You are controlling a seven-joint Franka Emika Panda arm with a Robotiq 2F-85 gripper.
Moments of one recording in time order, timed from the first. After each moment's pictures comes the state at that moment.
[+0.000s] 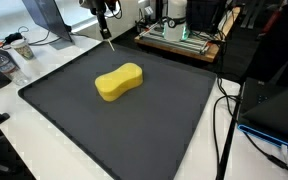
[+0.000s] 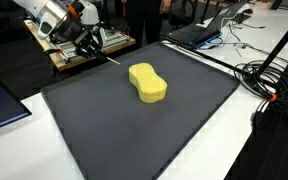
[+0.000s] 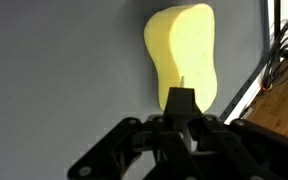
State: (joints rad) arm -0.40 0.02 -0.21 -2.43 0.87 2.23 -0.65
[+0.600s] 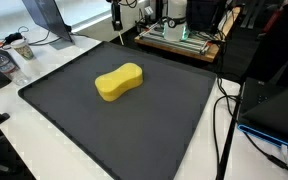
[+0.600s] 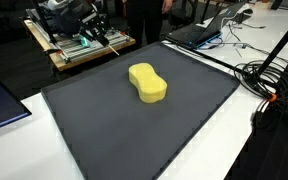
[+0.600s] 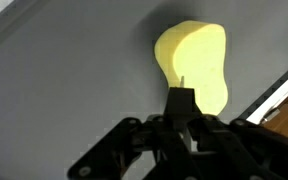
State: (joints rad) arm -0.28 -0.35 -0.16 -2.74 0.63 2.53 -0.30
